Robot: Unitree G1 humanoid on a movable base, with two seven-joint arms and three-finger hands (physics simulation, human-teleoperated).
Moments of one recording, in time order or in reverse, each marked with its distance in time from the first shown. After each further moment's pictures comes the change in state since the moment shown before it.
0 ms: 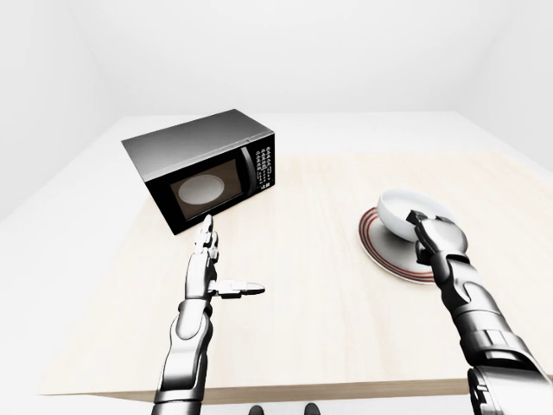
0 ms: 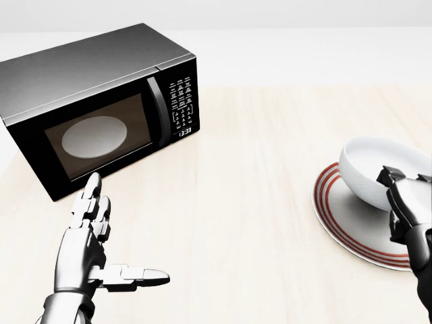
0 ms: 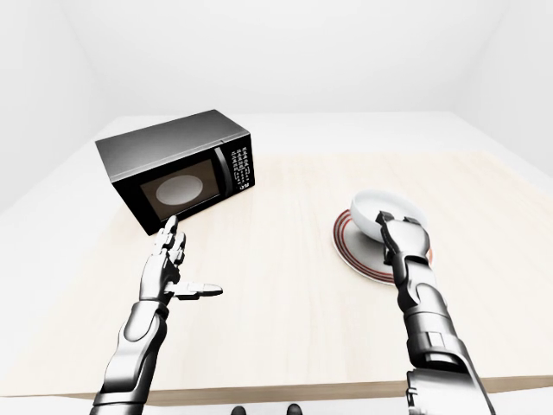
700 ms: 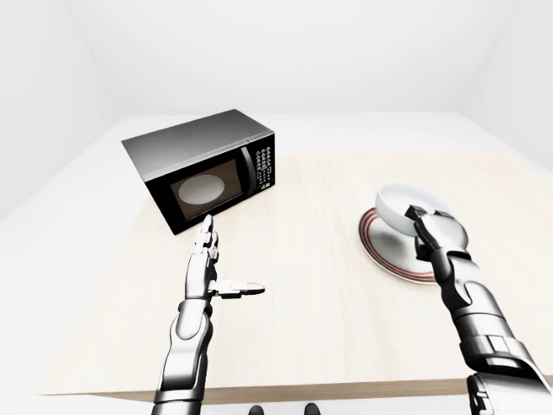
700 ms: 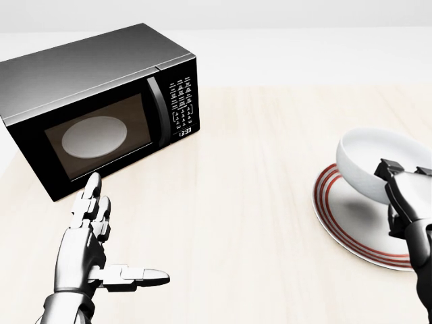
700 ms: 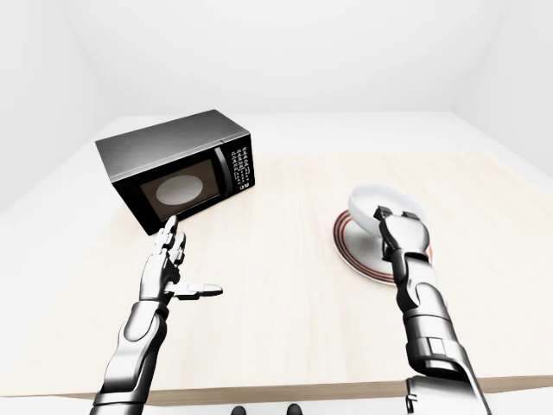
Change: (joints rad) left arm 0.000 0.000 0.000 0.000 0.000 0.000 0.000; right arm 0.041 0.019 -0.032 -0.148 -0.023 0.017 0.072
